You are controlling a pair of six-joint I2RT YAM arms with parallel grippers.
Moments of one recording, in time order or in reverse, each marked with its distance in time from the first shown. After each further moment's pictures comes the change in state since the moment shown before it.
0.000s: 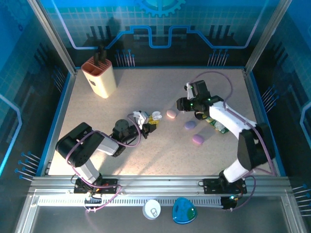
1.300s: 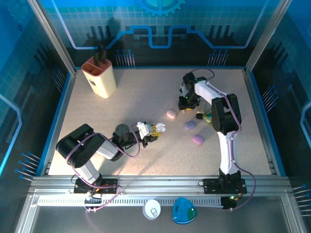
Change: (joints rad) left arm -0.046 -0.002 -0.060 0.021 0.163 0.216; right arm -0.085 0.623 0.600 -0.486 -0.034 -0.145
